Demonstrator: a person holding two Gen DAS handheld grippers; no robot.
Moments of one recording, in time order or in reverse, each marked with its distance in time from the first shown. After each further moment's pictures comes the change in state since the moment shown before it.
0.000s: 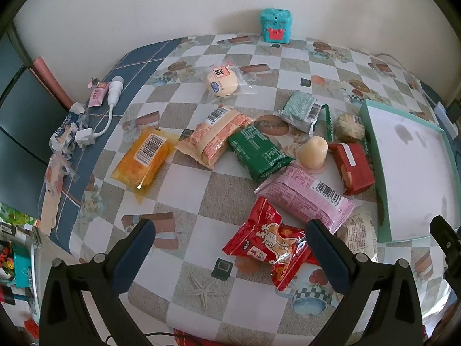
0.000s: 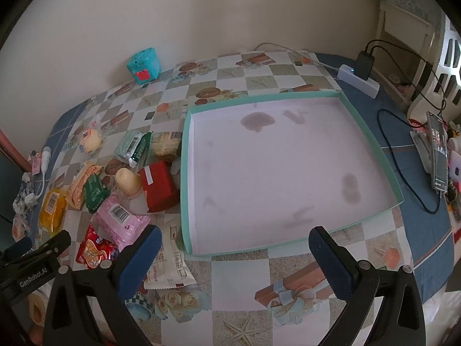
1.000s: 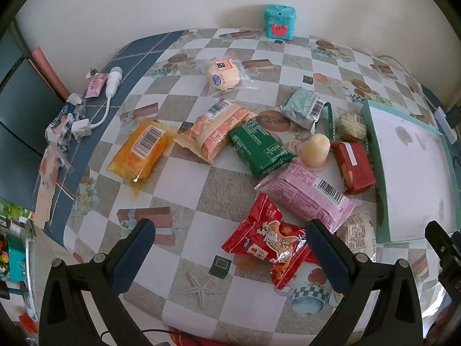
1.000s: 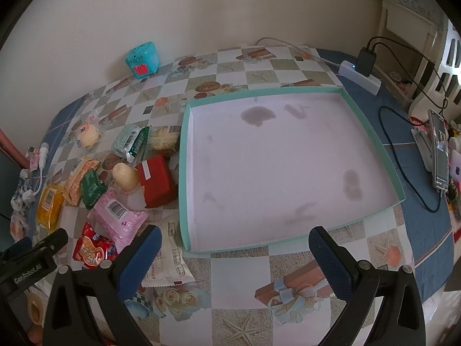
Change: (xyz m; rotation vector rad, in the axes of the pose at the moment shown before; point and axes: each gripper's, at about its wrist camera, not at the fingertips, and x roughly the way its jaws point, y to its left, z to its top) left arm 0.006 0.004 0.000 -0.028 0.026 -0.024; right arm 0.006 0.001 0.001 -0.006 0.029 -0.005
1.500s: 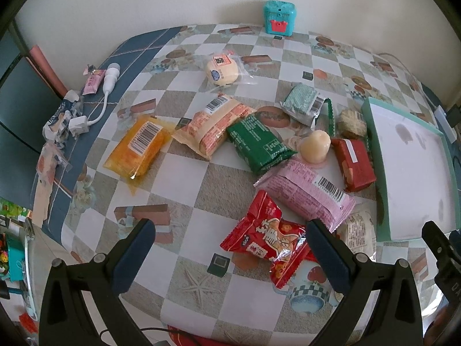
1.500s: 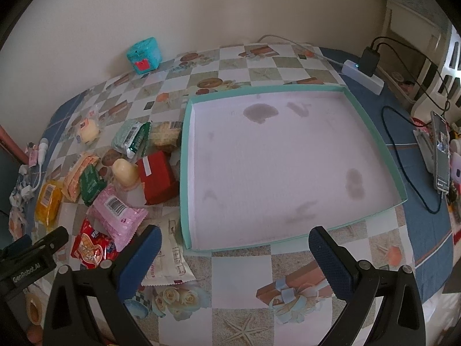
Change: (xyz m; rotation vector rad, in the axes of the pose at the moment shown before) left arm 0.004 0.001 0.000 -0.002 0.020 -0.009; right arm 0.003 0.003 0.000 -0.017 0.015 0.000
